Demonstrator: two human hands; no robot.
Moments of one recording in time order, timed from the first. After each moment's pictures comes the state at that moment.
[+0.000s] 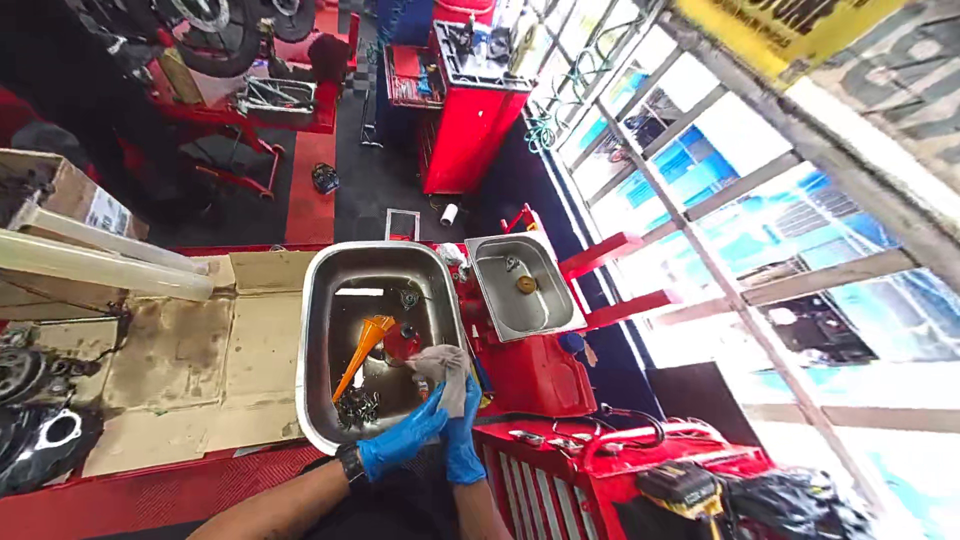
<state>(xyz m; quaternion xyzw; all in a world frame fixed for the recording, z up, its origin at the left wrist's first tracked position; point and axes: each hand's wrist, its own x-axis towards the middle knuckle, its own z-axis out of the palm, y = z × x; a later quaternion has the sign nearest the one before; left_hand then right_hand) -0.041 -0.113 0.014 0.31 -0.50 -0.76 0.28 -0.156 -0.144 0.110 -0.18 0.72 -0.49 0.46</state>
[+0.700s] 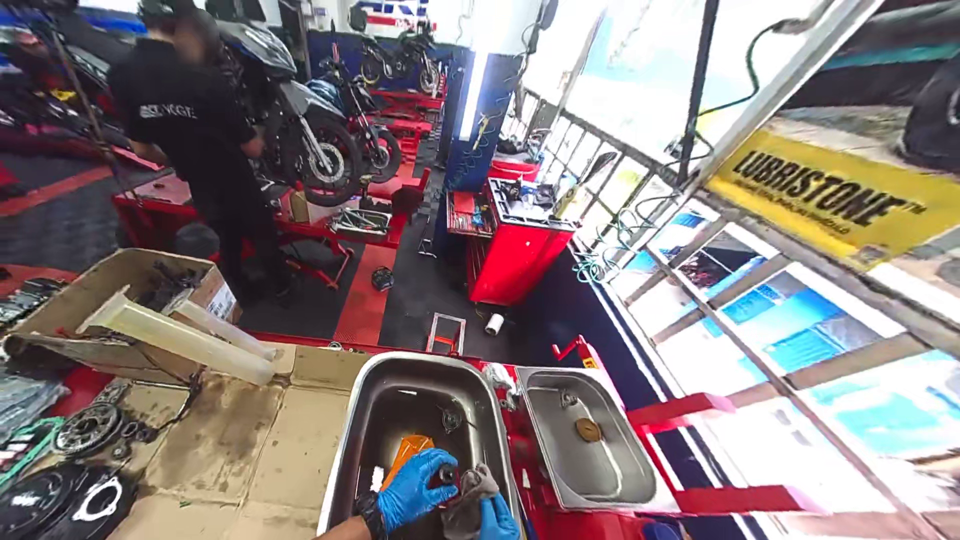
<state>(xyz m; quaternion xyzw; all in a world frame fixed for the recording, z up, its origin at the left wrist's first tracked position) 0.011 -0.253 -0.060 0.40 -0.75 -0.44 0.31 -0.171 -0.191 -0.076 -0.36 0.66 -0.56 0.34</state>
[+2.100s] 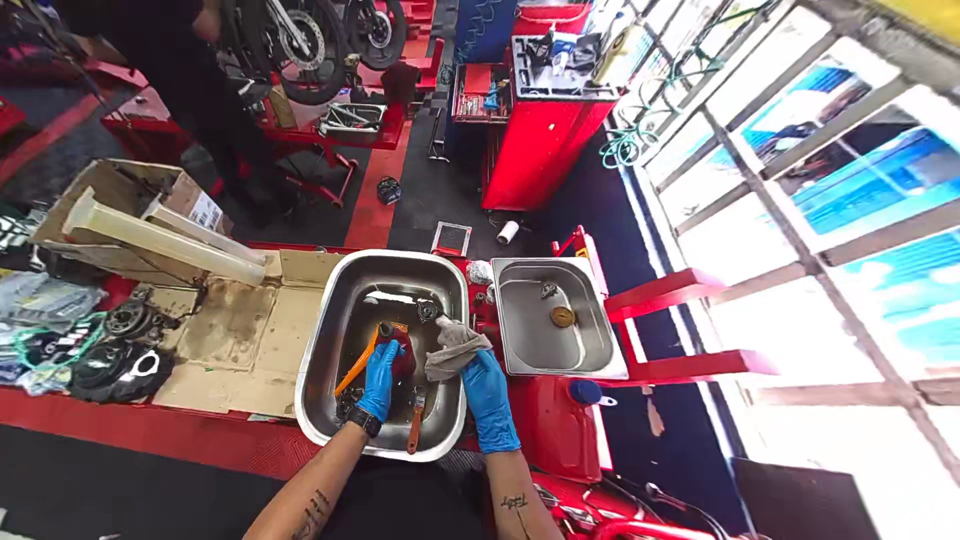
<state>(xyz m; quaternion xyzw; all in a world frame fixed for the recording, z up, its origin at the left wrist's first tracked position) -0.087 -0.197 -0.047 0.63 -0.30 -0.46 0.55 -0.287 -0.233 -0.049 -0.18 0.37 -0.60 0.69</state>
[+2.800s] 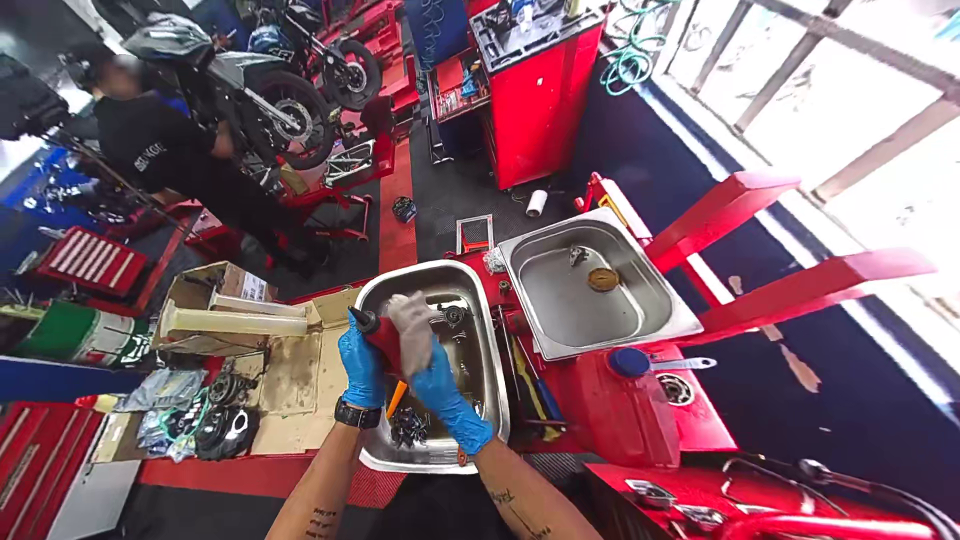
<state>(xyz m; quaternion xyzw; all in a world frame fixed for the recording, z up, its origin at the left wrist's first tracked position) -0.086 -0.239 0.099 0.59 -0.44 -0.24 0.62 -0.188 -0.222 0.045 -0.52 0.34 -0.64 0.44</state>
